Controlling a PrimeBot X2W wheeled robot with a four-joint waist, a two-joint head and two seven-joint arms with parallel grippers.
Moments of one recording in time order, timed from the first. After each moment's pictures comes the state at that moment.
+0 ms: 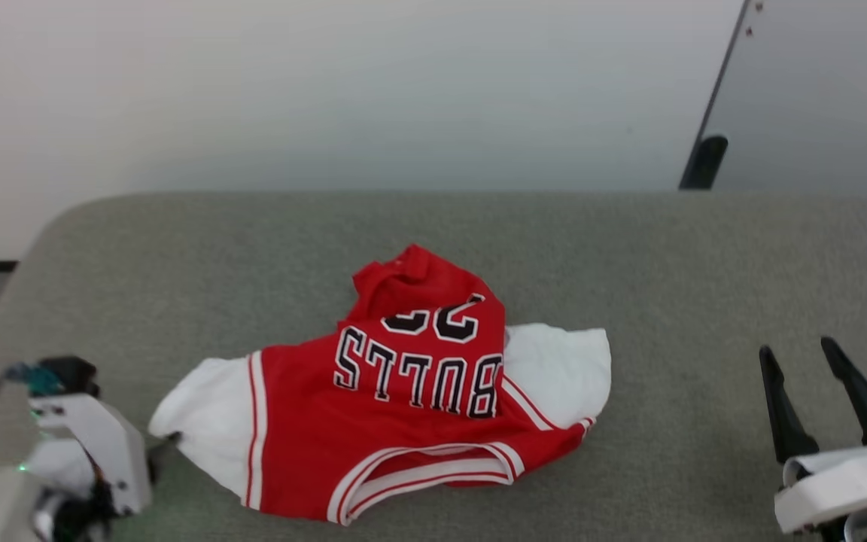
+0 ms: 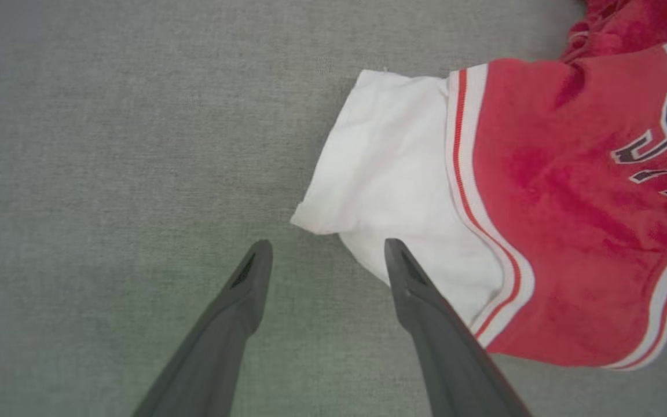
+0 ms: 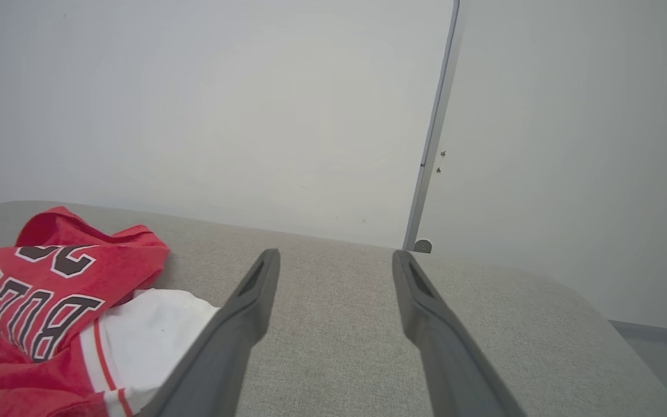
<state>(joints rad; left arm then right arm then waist) -0.40 0.58 -0.39 0.66 -0.85 -0.13 0.37 -0.07 -0.25 0.01 0.15 0.20 0.13 -0.21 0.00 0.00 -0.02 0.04</state>
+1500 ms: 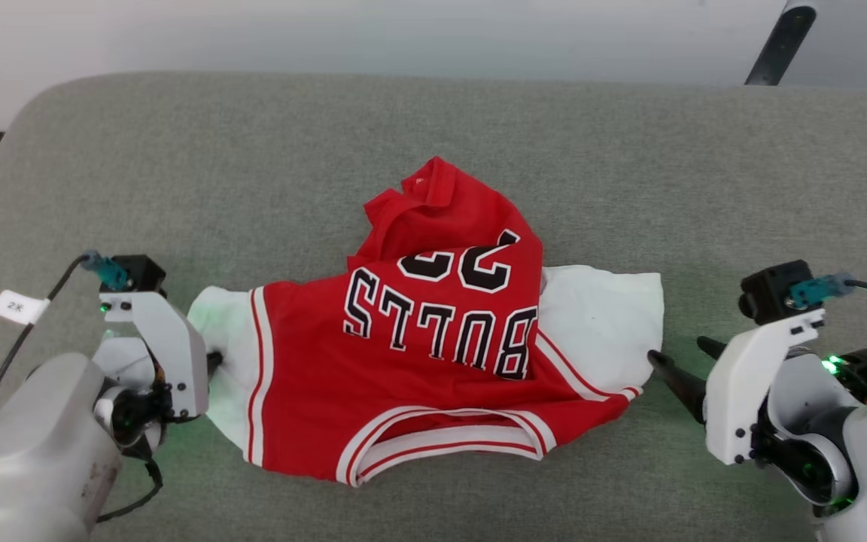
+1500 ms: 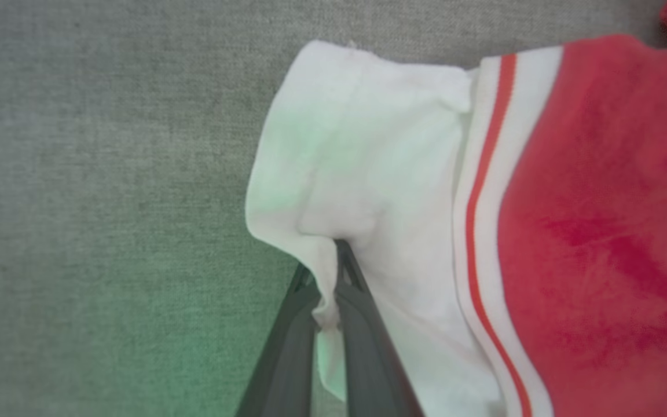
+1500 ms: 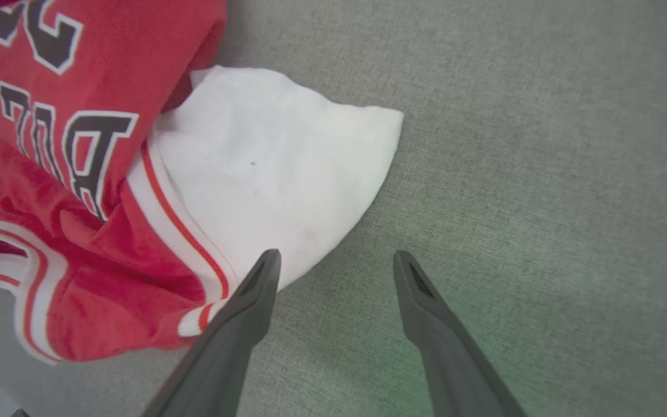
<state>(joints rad) -0.76 0.51 -0.71 0.86 -1.01 -0.13 0.49 -0.34 -0.27 0.19 0.09 0.46 0.13 0.72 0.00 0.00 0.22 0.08</state>
